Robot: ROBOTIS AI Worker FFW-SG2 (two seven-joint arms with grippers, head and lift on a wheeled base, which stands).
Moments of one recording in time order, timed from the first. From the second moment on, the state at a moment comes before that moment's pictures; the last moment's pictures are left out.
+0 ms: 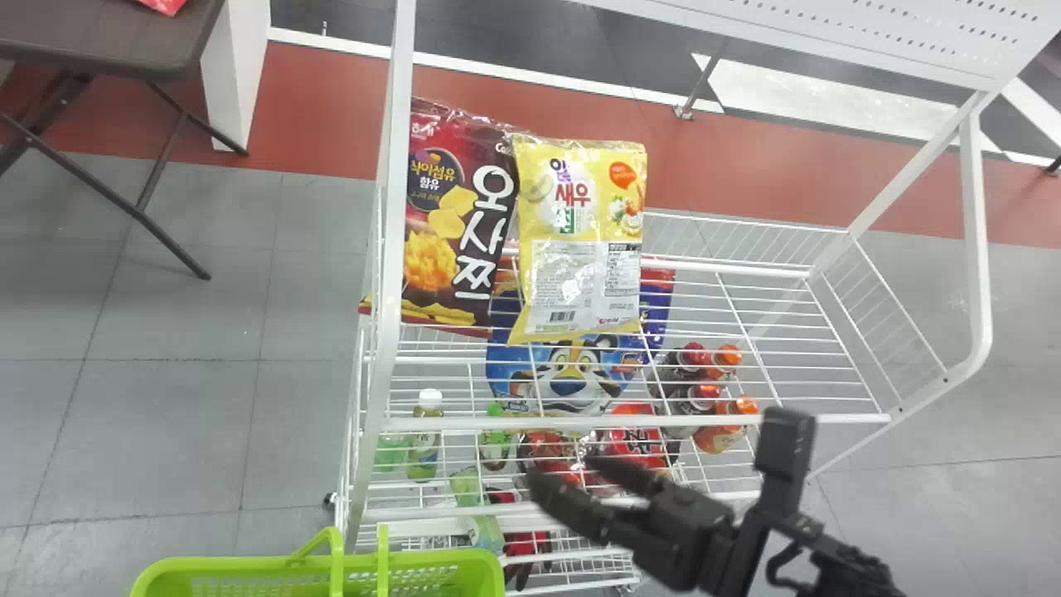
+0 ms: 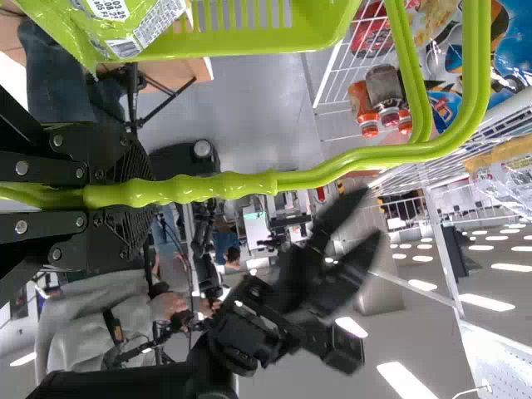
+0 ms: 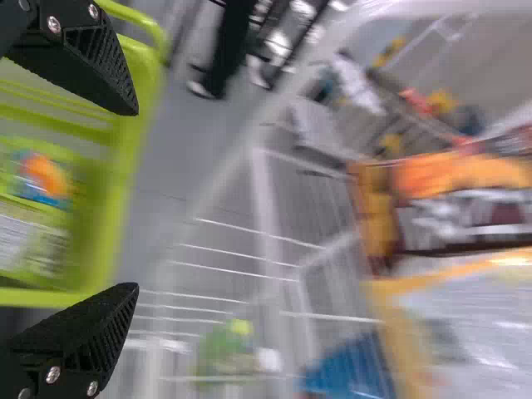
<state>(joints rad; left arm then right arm) 0.61 0.03 -0.04 -1.99 0.29 1.16 -1.15 0.69 -0.09 -0.34 -2.35 -0.44 0.79 0.57</state>
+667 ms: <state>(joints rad) 0.61 0.02 -0.04 -1.96 0.30 1.11 -1.15 0.77 0.00 -0.16 -2.27 -0.15 -0.01 0.36</state>
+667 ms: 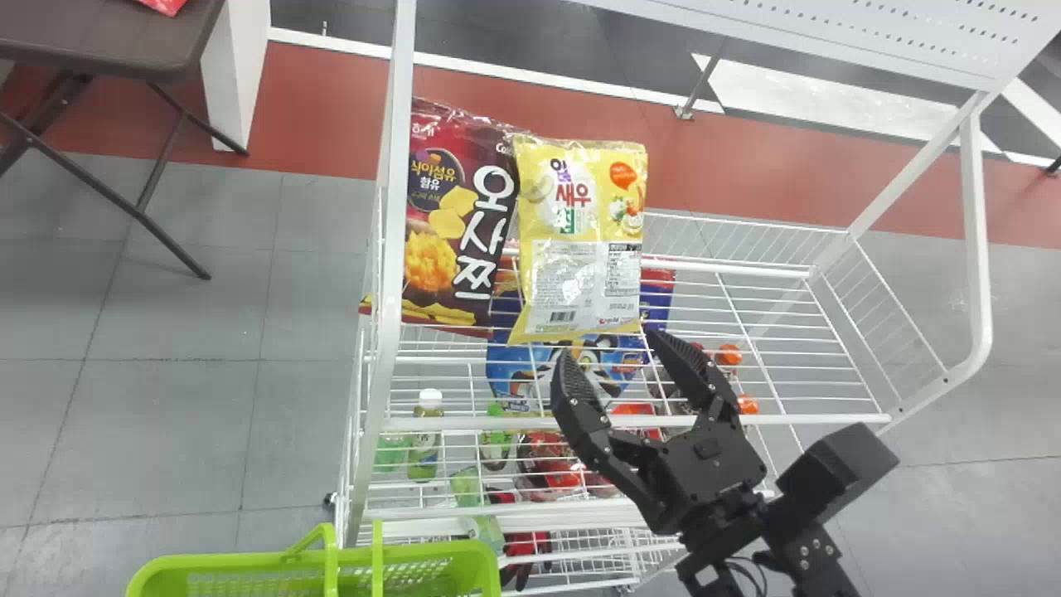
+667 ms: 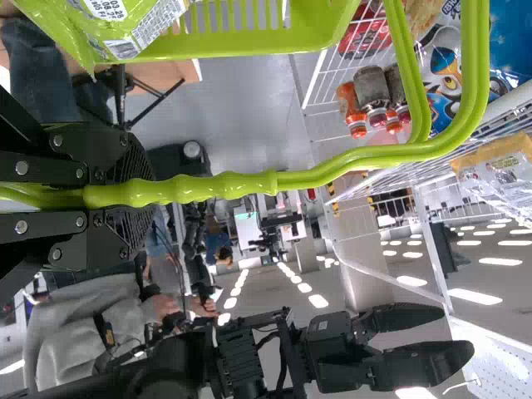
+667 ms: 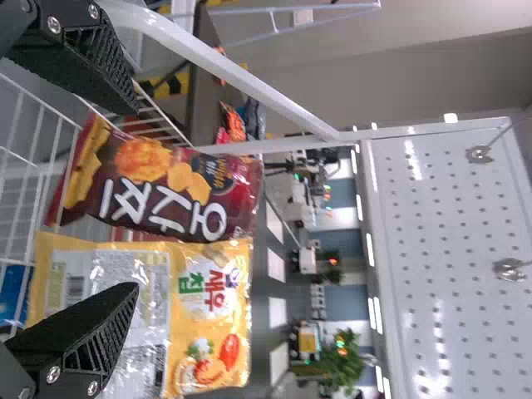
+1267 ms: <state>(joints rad) 0.63 0.02 -0.04 -1.96 0.31 1.08 -1.15 0.78 0.00 -0.12 -2.31 -0.19 0.20 0.29</state>
